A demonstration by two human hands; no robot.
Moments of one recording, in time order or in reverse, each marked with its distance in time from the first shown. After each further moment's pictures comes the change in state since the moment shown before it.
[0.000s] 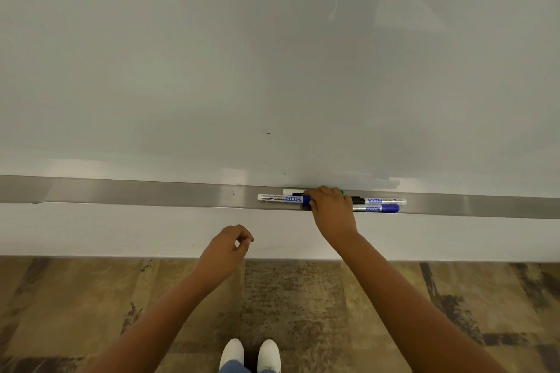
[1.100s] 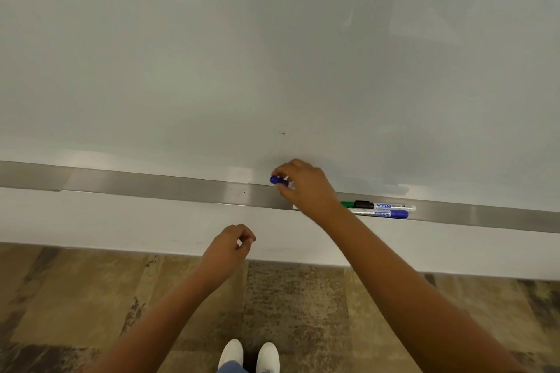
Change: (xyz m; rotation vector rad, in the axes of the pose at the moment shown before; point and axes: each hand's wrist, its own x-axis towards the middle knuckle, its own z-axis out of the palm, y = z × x) left_hand -0.011 -0.004 -0.008 -0.029 0.031 -0.048; right_hand 0.024 -0.070 -0.046 0.224 -0.010 -0.305
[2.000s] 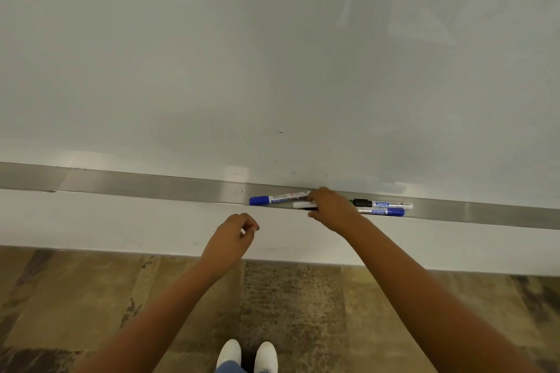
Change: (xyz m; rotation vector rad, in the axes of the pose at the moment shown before) left_hand 0.014 0.011 0.000 0.006 0.049 0.002; right_hand -0.028 0.058 0.013 -0.180 -0.351 0.262
